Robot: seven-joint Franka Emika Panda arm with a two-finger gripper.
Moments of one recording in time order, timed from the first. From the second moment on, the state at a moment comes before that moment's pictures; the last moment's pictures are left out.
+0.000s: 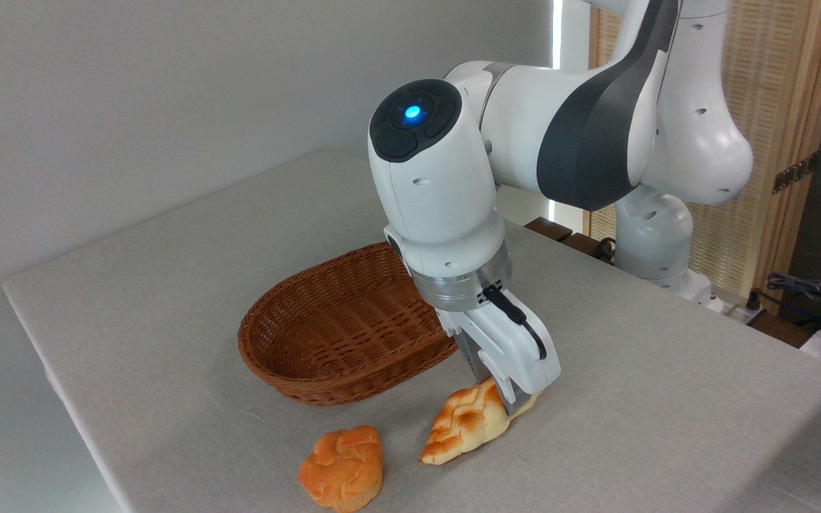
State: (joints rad) arm -0.11 -0.04 0.36 -2.08 -0.02 1.77 1.19
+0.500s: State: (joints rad) arm -0.11 -0.05 0.36 -2.06 -0.02 1.74 1.19
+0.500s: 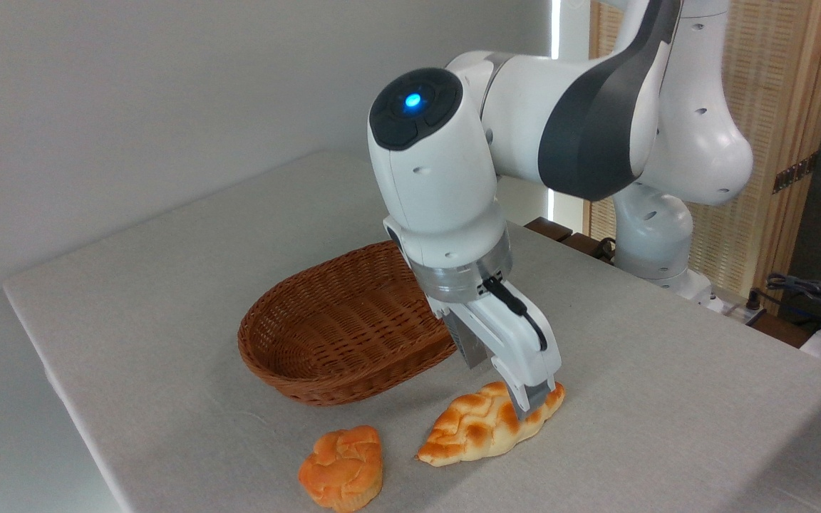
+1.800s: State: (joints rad) arm 0.00 -0.04 -0.06 -1.67 -0.02 1.62 0.75
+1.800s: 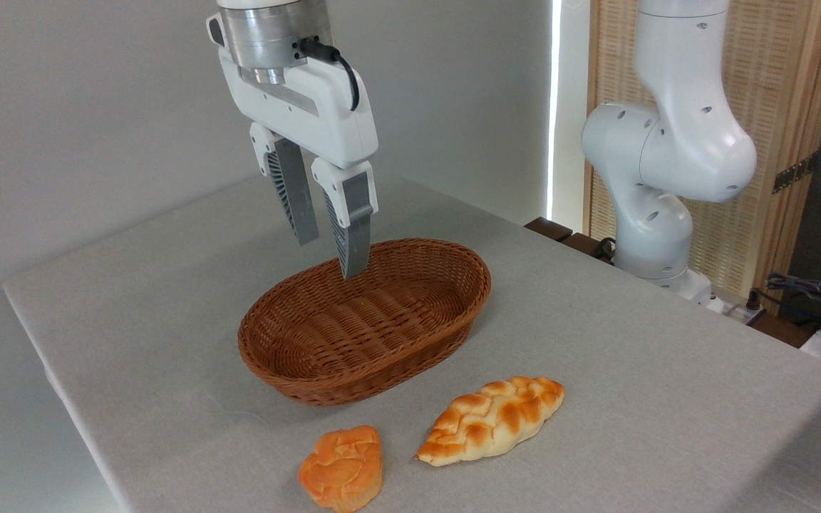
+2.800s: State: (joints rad) arm -0.06 -0.02 0.03 -1.63 0.01 1.63 0.74
